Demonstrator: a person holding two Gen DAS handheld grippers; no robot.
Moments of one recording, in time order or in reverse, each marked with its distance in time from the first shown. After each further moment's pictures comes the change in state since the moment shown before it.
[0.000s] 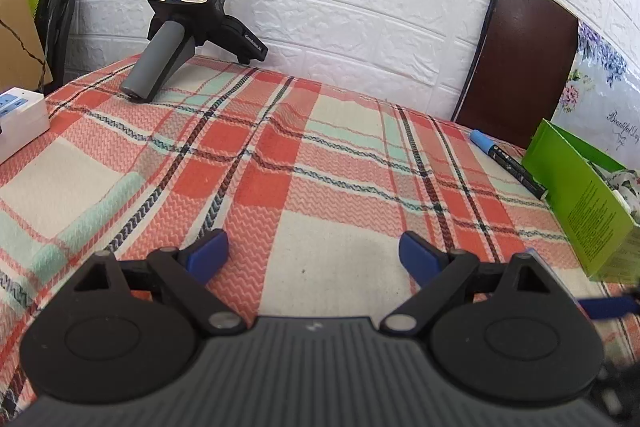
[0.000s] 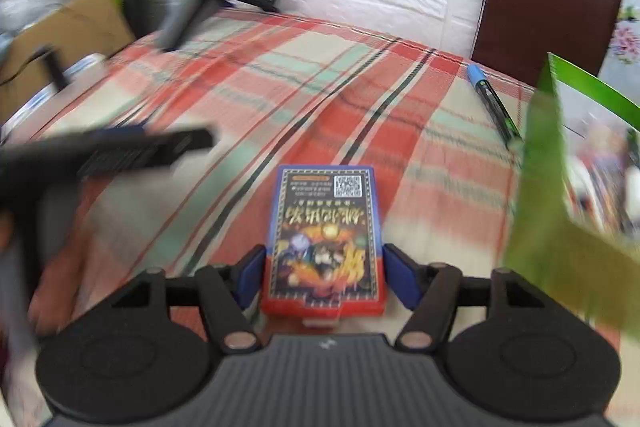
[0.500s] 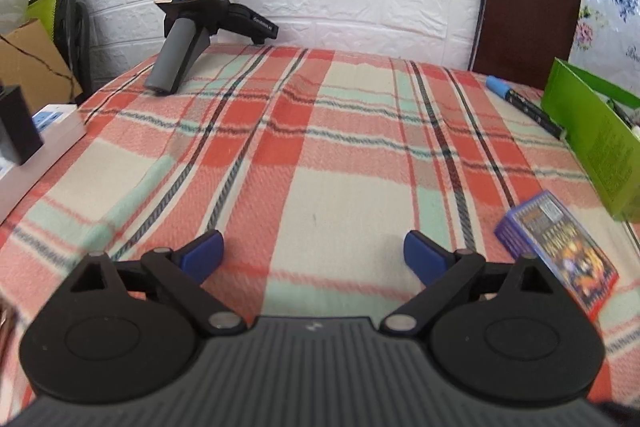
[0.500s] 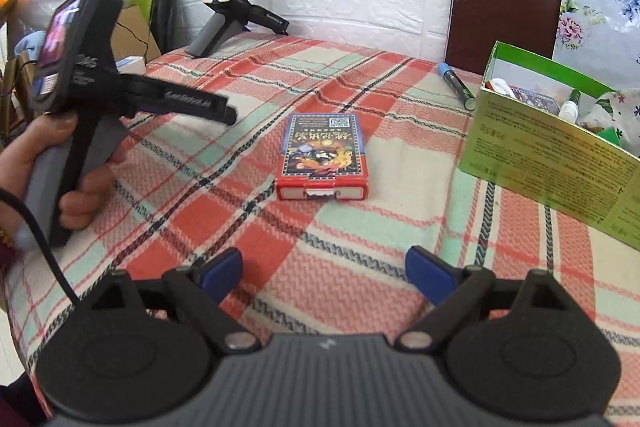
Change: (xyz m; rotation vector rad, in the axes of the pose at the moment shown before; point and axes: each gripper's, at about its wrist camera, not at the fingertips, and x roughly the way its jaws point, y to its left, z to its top) left arm -0.026 -0.026 -0.010 0.119 0.117 0.148; right arm -0.039 -0.006 -0.063 0.008 -0.128 0.009
